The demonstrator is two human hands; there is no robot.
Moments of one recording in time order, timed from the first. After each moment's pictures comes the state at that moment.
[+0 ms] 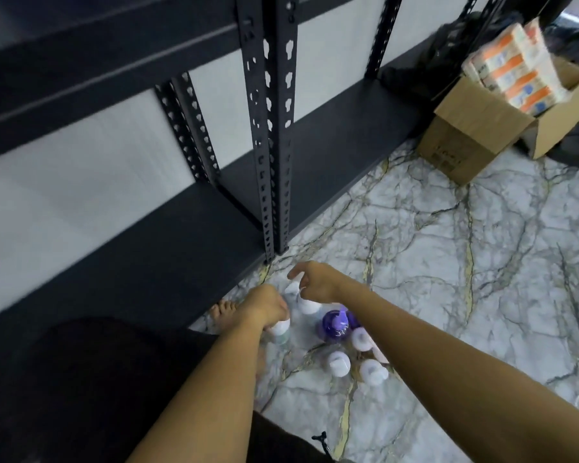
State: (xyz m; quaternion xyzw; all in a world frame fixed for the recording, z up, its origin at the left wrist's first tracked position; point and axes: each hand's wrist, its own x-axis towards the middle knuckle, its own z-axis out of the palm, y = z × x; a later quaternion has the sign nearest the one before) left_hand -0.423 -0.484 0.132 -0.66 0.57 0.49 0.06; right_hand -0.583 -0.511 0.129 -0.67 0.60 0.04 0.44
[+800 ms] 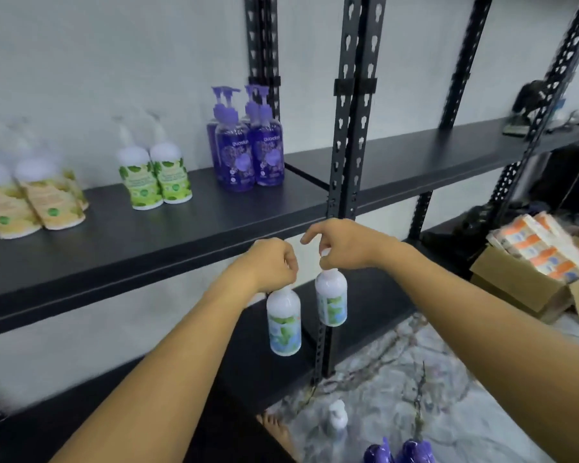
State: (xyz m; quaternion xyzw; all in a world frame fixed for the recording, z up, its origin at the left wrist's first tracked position) left_hand -0.346 -0.469 0.461 -0.63 0.72 0.22 -0.16; right_hand -0.525 -0.523 0.473 -0.85 0.47 -0.08 0.20
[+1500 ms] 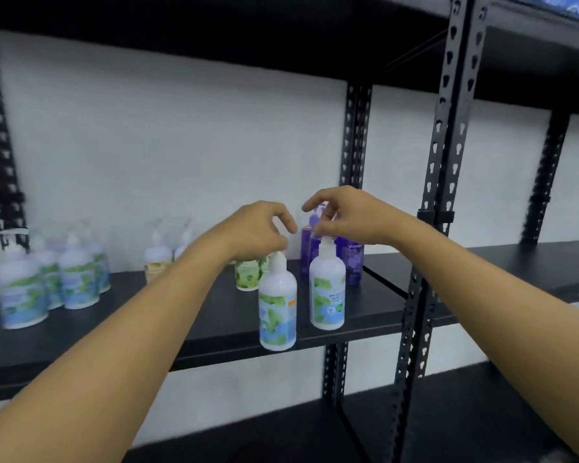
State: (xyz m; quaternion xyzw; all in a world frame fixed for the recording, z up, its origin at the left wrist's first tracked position) left_hand -0.229 -0.389 0.656 -0.65 0.68 0.07 -0.32; right_hand -0.409 -0.499 0.670 -0.91 0.30 -0.26 0.10
